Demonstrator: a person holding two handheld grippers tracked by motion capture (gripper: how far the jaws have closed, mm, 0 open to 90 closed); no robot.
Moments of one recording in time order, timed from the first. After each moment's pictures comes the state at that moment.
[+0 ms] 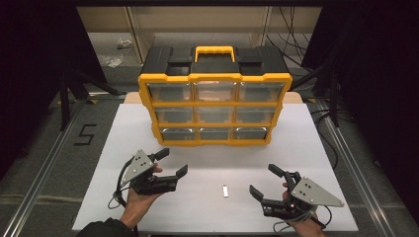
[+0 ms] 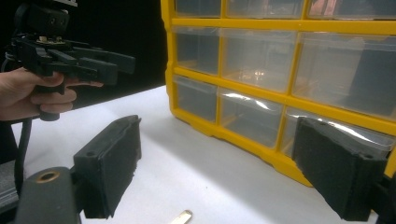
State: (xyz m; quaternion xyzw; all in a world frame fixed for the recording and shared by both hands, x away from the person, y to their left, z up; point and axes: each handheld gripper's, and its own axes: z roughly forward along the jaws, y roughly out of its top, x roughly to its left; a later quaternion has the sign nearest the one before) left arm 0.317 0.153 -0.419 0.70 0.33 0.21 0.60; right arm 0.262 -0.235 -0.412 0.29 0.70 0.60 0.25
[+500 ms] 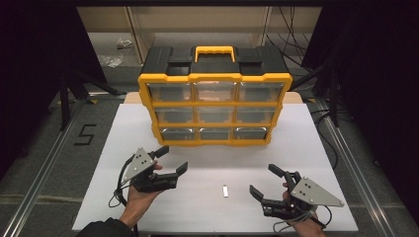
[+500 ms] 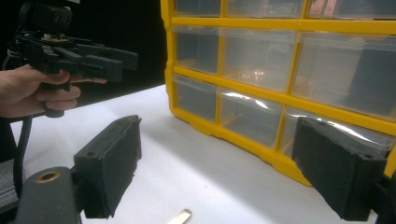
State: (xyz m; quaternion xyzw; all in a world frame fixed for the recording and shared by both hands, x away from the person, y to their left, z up) left arm 0.322 0.152 -0.417 0.70 0.33 0.23 0.59; right arm 0.262 -0.235 -0.412 0.29 0.70 0.60 0.25
